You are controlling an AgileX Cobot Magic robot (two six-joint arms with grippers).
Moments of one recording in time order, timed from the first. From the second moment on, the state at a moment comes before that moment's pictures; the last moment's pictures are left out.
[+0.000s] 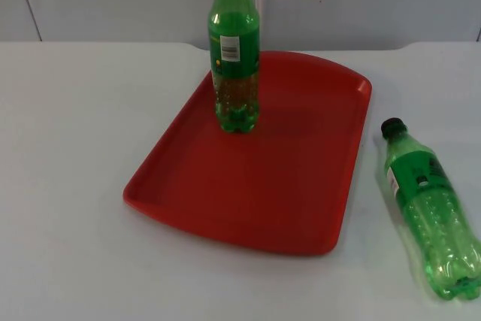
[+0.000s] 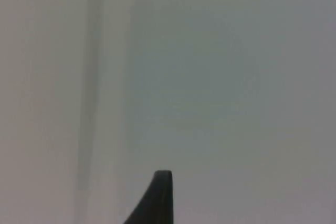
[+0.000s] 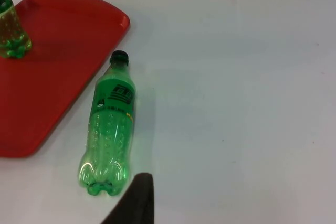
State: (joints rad) right arm 0.07 0.00 -0.52 -0.02 1.08 0.01; left arm 0.15 1.26 -1.43 1.75 -0.19 -2.03
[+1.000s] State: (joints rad) right arm 0.07 0.00 -0.52 -0.02 1.08 0.01; left arm 0.09 1.21 -1.43 0.75 0.60 -0.52
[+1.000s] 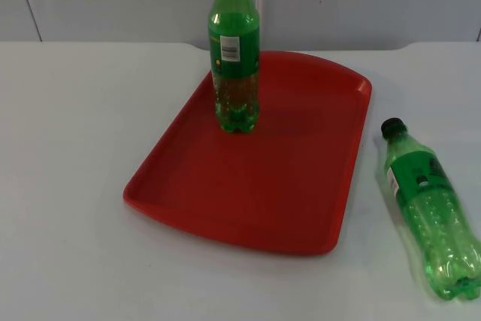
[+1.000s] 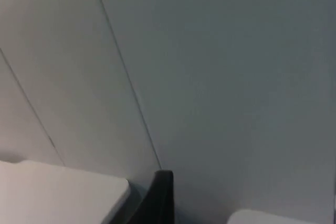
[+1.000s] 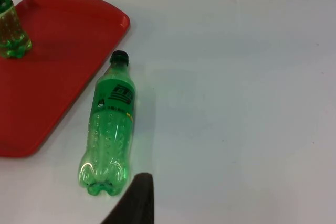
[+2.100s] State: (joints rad) right arm 0.07 0.00 -0.52 -0.02 1.08 0.01; left arm 0.09 0.93 -1.12 0.15 0.73 -0.14
